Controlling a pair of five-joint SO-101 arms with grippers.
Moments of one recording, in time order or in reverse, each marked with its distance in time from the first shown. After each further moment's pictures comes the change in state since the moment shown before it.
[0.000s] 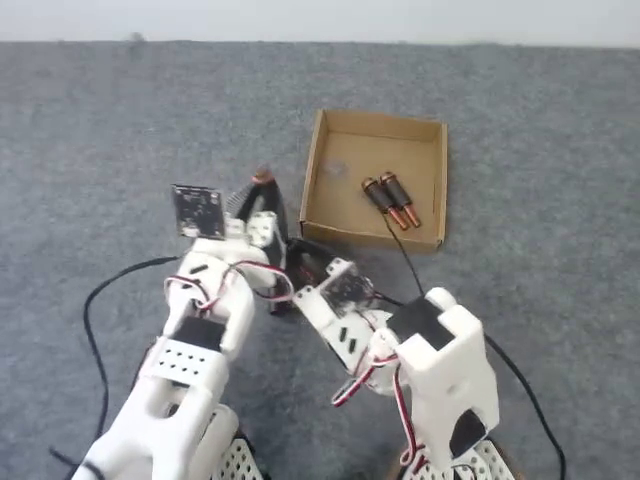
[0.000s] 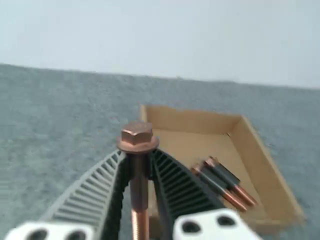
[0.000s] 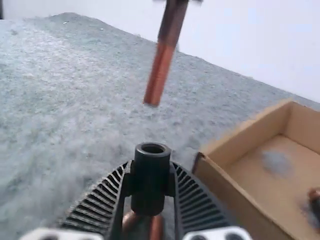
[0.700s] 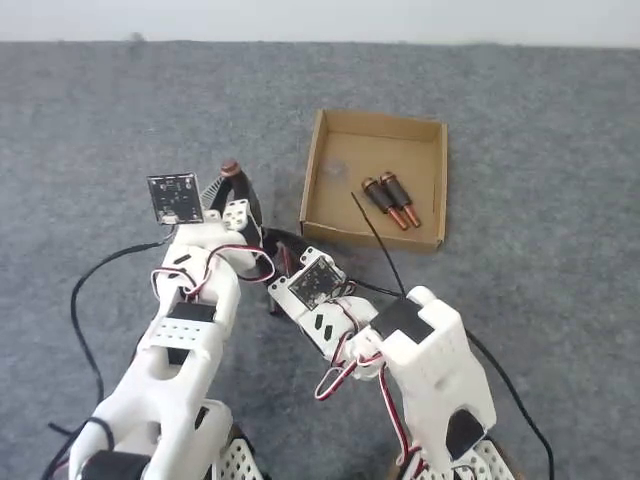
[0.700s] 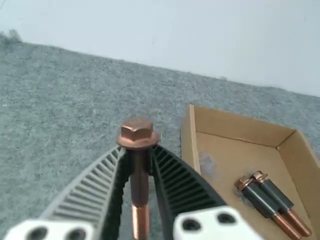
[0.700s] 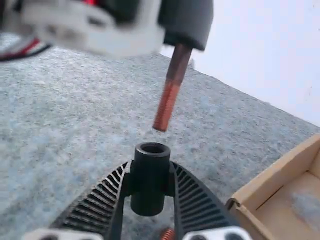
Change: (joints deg) left arm -9.9 16.4 -3.1 -13.0 1.5; right arm -4.1 5.5 -15.0 6.7 3.9
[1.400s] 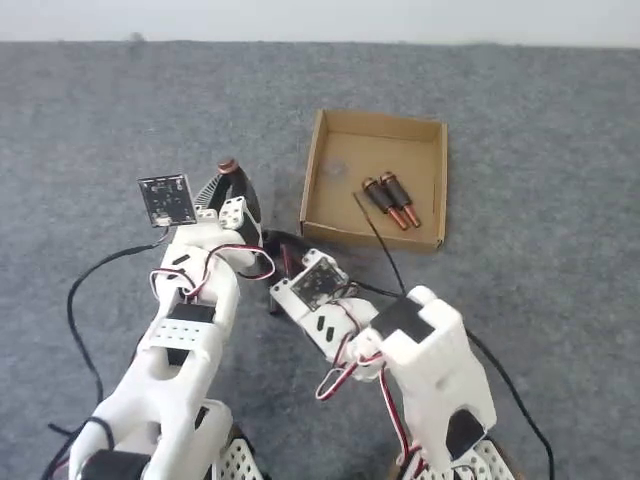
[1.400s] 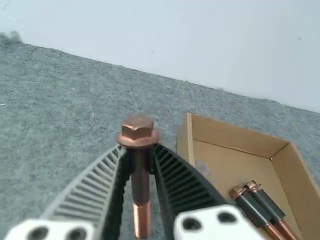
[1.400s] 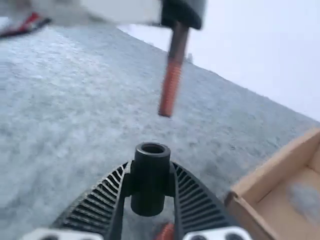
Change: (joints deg) left arm -0.2 0.2 0.4 -2.7 3.9; right arm 0.1 0.0 0.5 -0.2 -0.2
